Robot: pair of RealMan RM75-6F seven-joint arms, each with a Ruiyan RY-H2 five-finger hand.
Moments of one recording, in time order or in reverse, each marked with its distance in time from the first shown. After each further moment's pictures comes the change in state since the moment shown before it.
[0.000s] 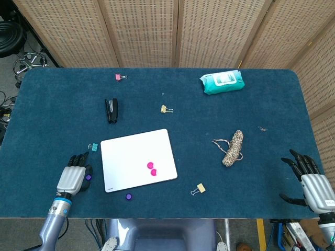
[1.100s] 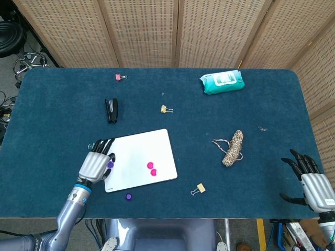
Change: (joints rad) left arm -0.164 -0.028 -0.079 -0.096 0.010 -0.048 0.165; right arm 0.001 -0.001 0.010 0.005 0.012 -0.023 0.000
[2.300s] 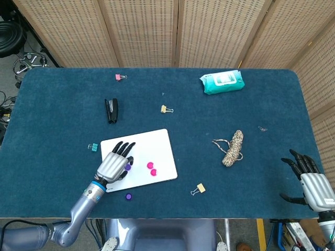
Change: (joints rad) left arm -0.100 -0.100 0.034 0.174 0.106 -0.095 -0.158; right arm 0.004 -0.001 0.004 0.006 0.009 -0.023 0.006
